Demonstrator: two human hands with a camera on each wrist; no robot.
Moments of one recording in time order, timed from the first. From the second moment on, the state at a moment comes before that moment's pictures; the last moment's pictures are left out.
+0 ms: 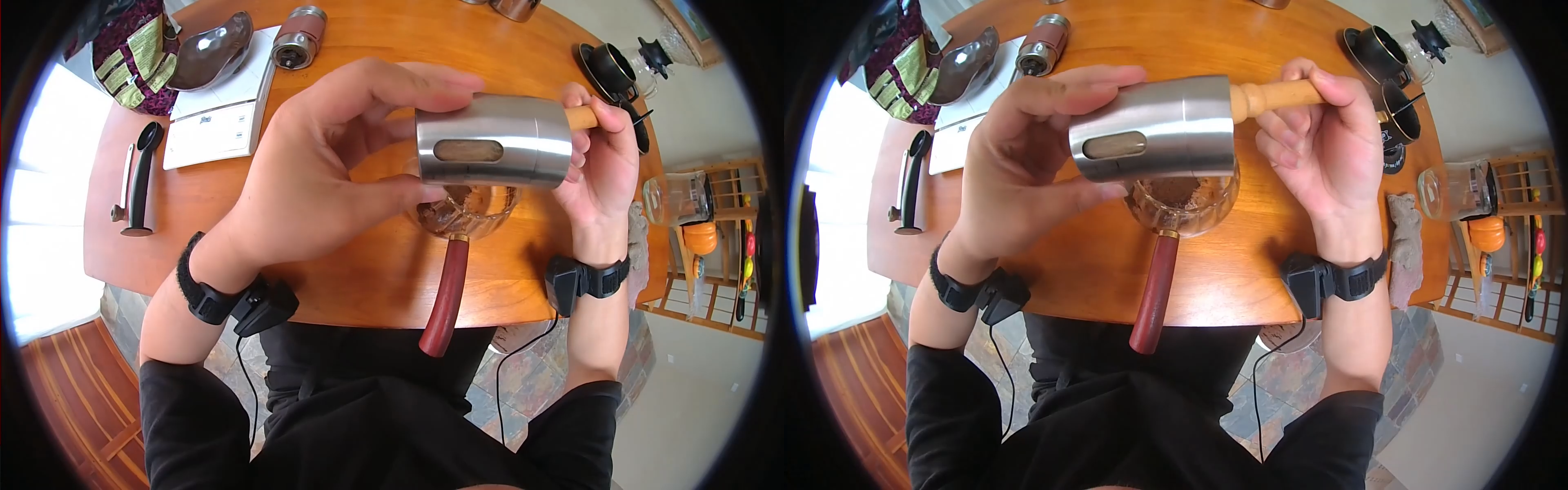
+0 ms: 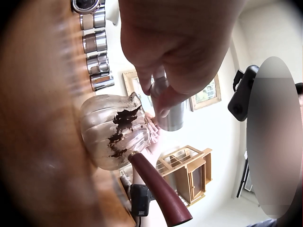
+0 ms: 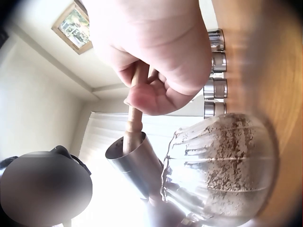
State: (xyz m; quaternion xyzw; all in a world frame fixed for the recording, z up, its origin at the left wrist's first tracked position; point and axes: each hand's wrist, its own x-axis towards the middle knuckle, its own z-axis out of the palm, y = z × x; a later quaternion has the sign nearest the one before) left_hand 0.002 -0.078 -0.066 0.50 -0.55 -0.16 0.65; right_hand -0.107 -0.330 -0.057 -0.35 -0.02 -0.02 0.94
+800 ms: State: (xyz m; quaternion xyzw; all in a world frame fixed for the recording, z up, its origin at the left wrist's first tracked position) left_hand 0.007 -0.078 -0.069 0.50 -0.53 -0.14 0.67; right_hand -0.106 -0.352 -0.057 -0.37 -0.04 -0.06 0.92
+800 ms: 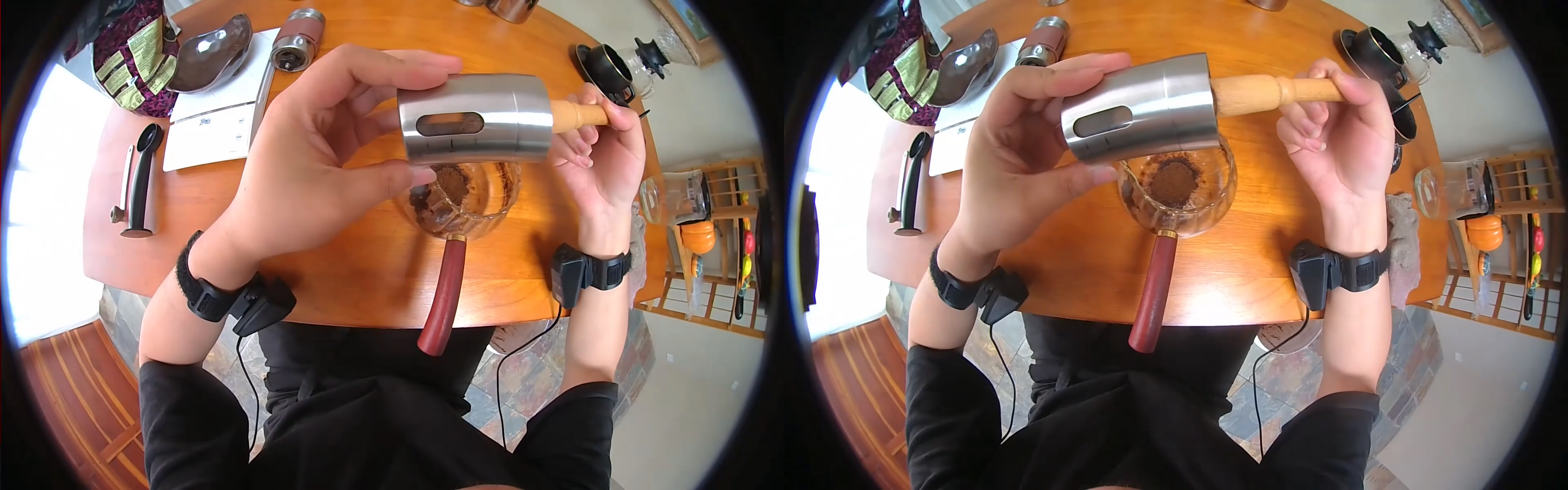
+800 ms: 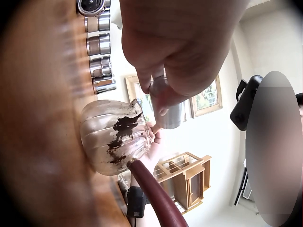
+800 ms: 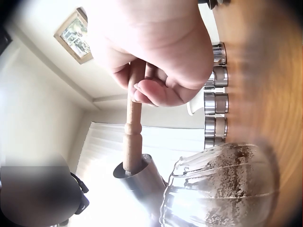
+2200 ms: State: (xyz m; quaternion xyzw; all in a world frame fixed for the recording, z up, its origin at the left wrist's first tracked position) left_hand 0.006 -0.075 -0.062 0.55 -0.50 -0.17 0.65; right_hand -0.115 -0.350 -0.054 -0.70 -0.13 -0.20 0.67
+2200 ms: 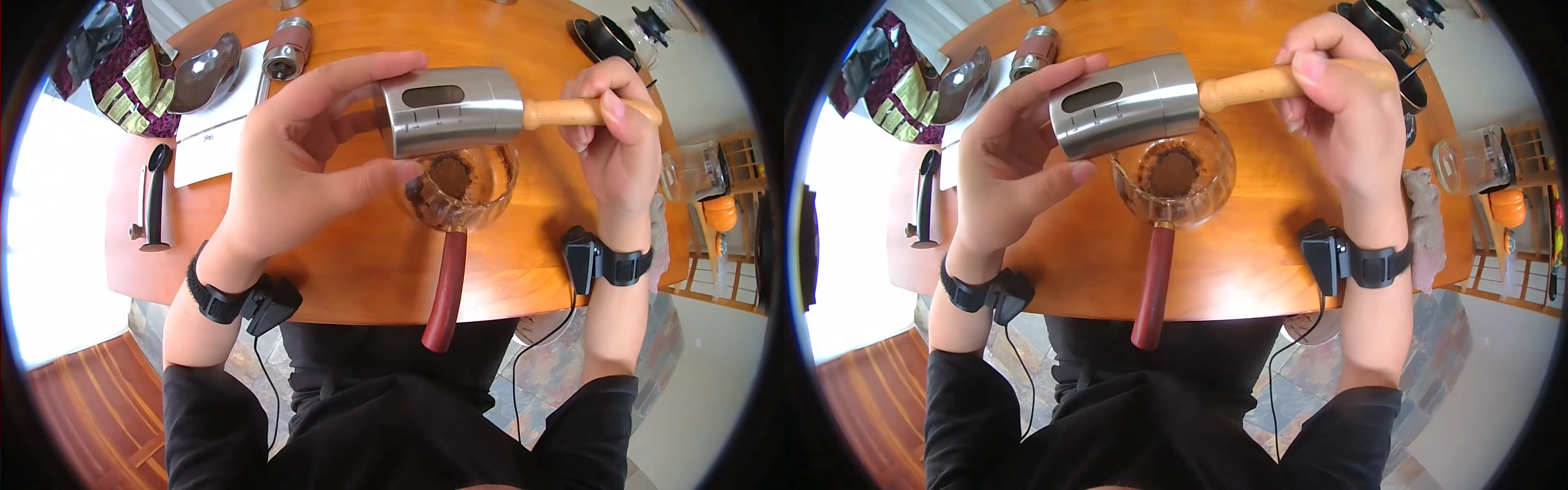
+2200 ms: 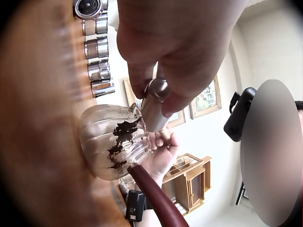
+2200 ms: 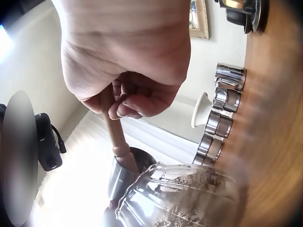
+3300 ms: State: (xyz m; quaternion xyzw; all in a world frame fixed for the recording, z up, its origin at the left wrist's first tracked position) left_hand 0.007 -0.067 -0.054 0.58 -0.41 -0.22 0.67; right_hand -0.111 -0.330 -0.055 -0.68 -0.20 -0.24 0.66
